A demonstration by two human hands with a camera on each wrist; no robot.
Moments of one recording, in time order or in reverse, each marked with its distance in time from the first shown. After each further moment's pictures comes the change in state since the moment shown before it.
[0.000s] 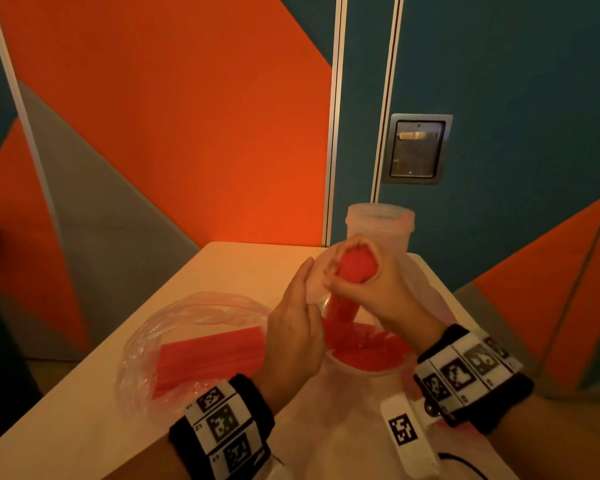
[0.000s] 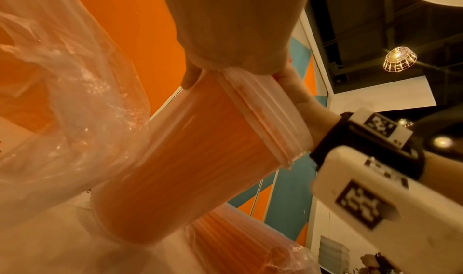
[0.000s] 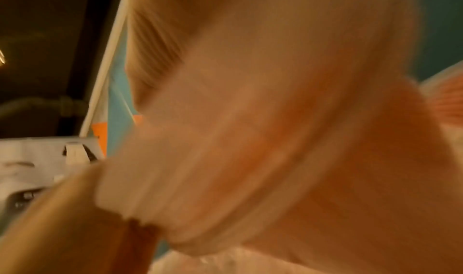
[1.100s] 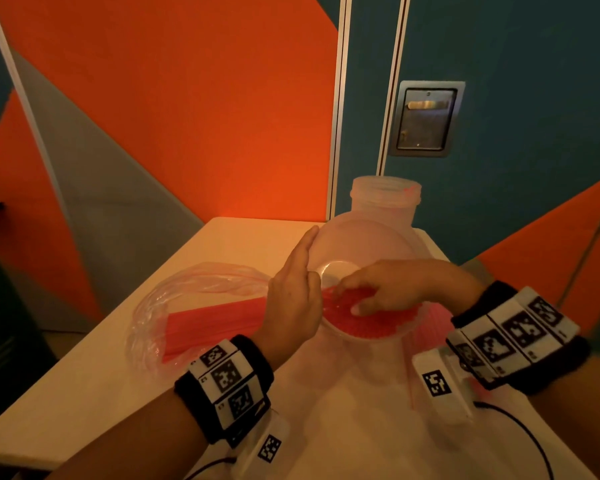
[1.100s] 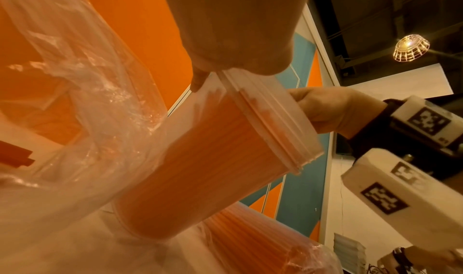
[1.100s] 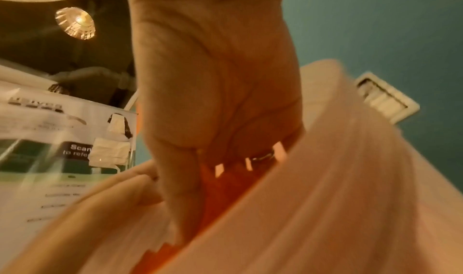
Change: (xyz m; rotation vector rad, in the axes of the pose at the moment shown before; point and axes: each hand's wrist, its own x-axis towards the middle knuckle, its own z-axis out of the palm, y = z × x) left_hand 0.001 -0.004 -0.005 0.012 -0.037 -0.002; right_hand 0.002 -0.009 -0.022 -1.001 -1.029 0.196
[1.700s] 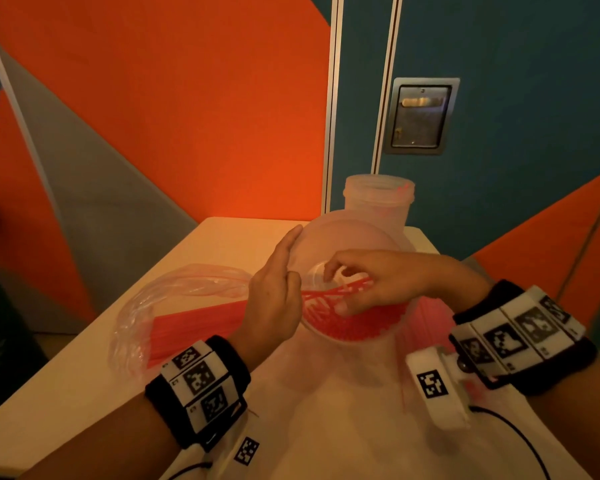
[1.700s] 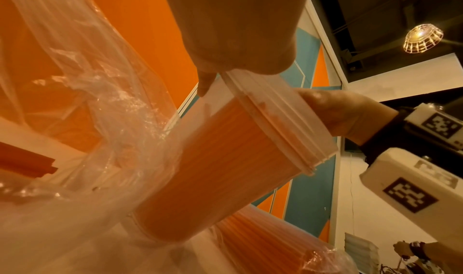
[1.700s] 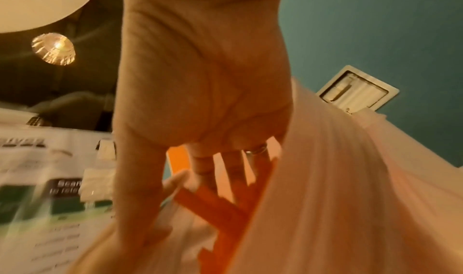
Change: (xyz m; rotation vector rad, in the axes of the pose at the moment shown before) left_hand 0.007 -0.014 -0.002 -0.014 0.011 0.035; right_hand -0.008 0.012 -0.003 0.306 0.156 -0.028
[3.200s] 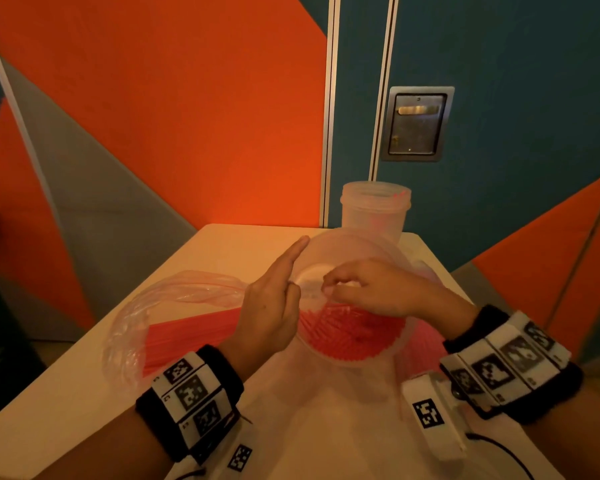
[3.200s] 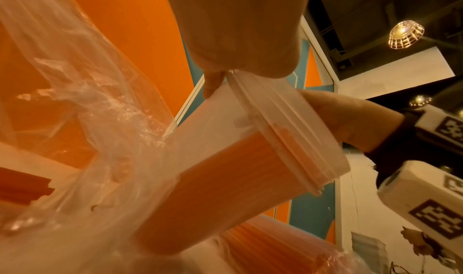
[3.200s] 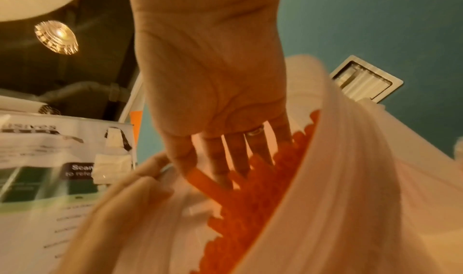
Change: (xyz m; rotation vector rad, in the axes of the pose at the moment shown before) left_hand -0.002 0.002 -0.006 0.059 -0.052 0.175; right_hand 0.001 0.001 0.015 -0.033 0.190 0.003
